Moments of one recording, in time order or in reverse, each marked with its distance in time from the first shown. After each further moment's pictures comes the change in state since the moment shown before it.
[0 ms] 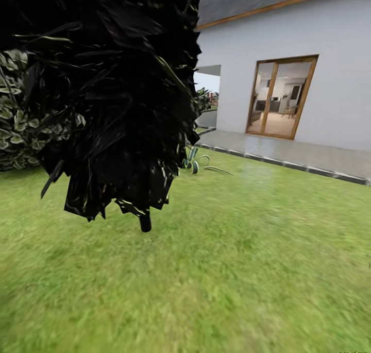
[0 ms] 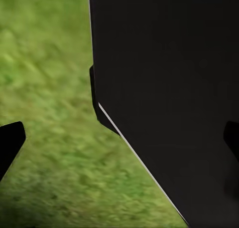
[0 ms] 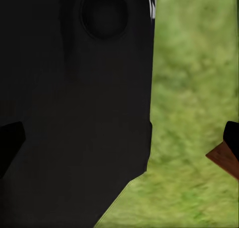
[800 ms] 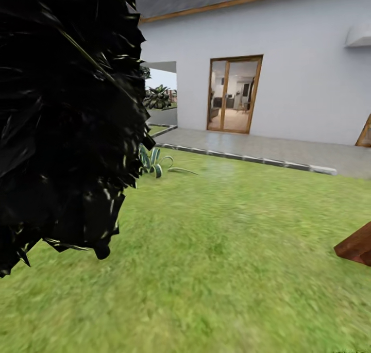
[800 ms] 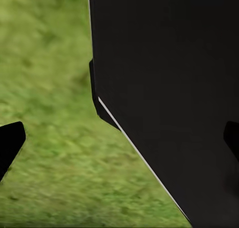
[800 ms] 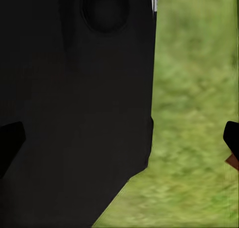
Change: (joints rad) left arm 0.000 0.000 -0.001 0.000 0.000 0.000 0.000; right arm 0.000 0.002 0.000 0.000 -0.001 -0.003 0.000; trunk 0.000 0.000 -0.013
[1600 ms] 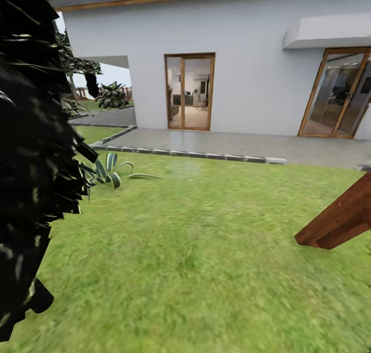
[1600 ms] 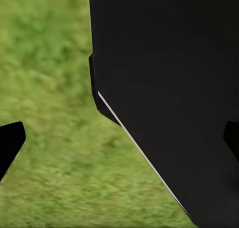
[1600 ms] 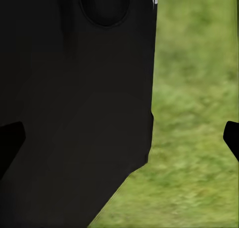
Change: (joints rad) left arm 0.000 0.000 0.000 0.000 0.000 0.000 0.000; right arm 0.000 0.000 0.000 0.000 0.000 0.000 0.000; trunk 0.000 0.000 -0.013
